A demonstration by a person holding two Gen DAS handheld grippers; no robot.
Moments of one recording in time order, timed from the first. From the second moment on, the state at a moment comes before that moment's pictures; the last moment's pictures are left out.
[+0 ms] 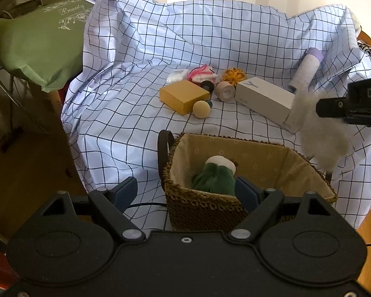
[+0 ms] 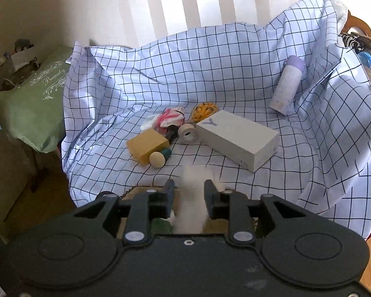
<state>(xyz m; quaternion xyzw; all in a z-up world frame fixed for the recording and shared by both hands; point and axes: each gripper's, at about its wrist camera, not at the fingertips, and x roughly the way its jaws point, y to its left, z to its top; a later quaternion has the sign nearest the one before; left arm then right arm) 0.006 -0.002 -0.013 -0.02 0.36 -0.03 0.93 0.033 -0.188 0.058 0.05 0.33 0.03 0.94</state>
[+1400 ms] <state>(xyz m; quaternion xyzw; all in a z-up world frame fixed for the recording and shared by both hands) 0.066 -0.009 0.005 0.03 0.33 -0.03 0.94 0.048 -0.196 0.026 0.05 0.30 -0.02 0.95</state>
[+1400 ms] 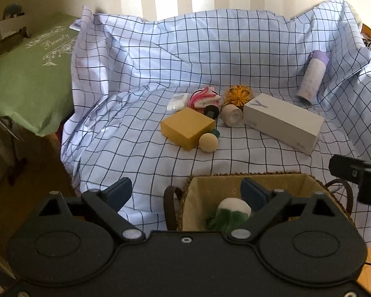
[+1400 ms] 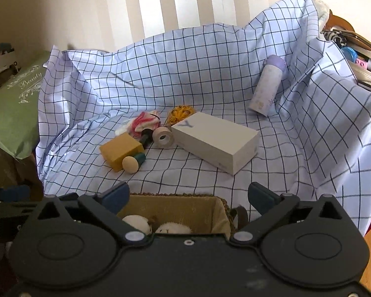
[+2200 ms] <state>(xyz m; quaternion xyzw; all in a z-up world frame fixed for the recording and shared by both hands) 0.162 -0.020 -0.008 0.06 0.37 -0.08 0.92 0.153 -0.201 -0.002 0.04 0.36 -0.01 0.93</state>
